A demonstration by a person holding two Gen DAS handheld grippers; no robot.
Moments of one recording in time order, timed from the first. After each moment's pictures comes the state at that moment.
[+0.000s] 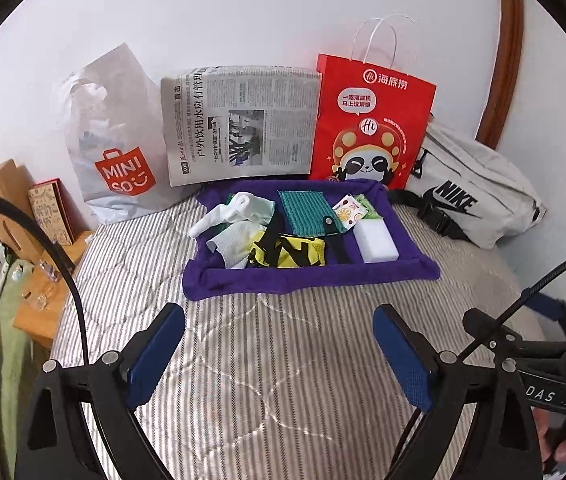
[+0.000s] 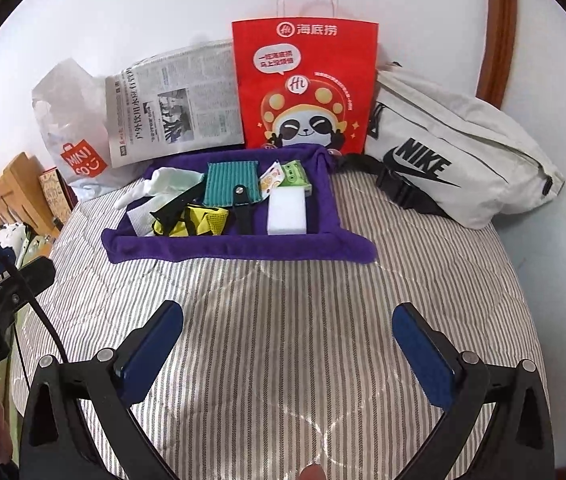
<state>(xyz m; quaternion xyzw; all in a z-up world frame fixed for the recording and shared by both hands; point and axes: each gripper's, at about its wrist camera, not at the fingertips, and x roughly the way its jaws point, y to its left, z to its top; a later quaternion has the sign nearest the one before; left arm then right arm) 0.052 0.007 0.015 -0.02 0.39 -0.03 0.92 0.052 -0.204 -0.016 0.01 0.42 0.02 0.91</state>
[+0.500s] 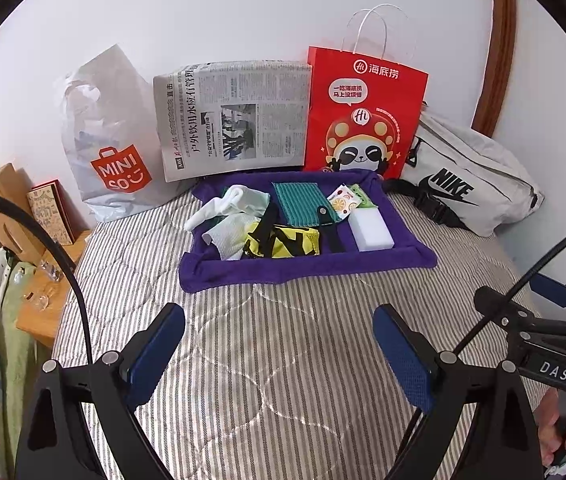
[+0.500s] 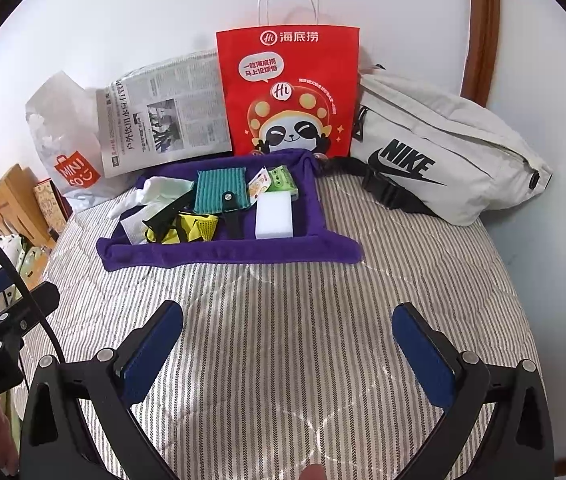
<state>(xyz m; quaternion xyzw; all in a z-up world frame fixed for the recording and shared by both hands) 0.044 -0.005 0.013 0.00 0.40 -0.03 0.92 0.047 -0.213 -0.008 0.02 0.41 0.01 0.91</state>
